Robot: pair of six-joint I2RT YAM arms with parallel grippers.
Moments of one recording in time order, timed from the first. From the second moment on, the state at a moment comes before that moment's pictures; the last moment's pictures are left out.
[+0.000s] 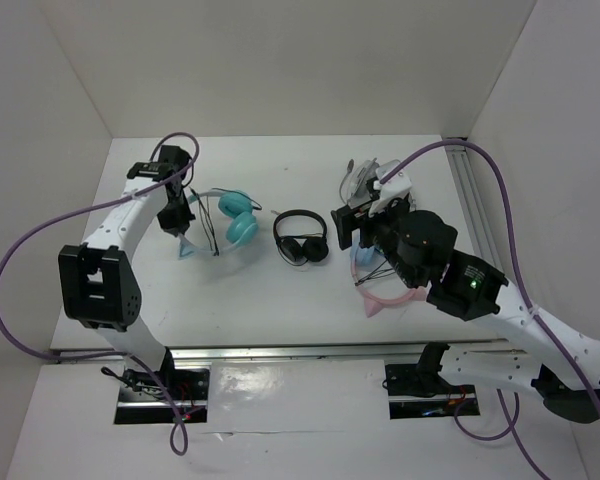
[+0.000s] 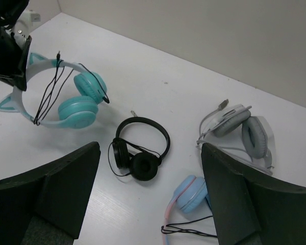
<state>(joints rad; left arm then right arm) -0.08 1.69 1.48 -1.04 -0.26 -0.45 1.01 0.92 1.19 -0.38 0.57 -0.01</state>
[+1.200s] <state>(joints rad) -0.03 1.61 1.04 -0.73 -0.17 -1.26 1.02 0.91 1.19 -0.44 0.52 0.08</state>
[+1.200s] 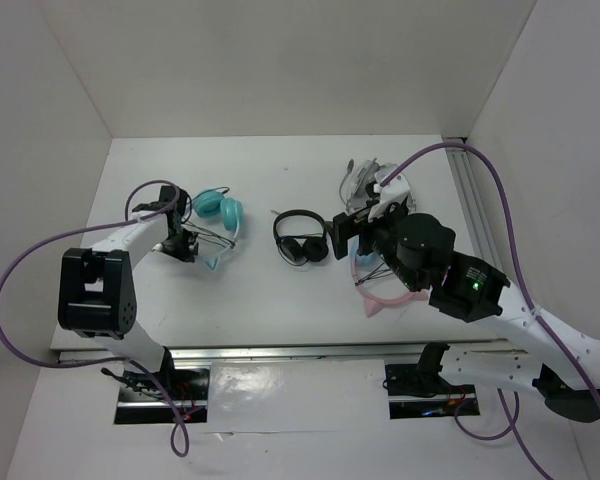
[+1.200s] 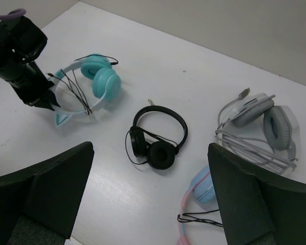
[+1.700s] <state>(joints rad) -0.11 1.67 1.03 -0.72 -0.21 -1.35 1.02 0.91 1.19 -0.44 0.51 0.08</state>
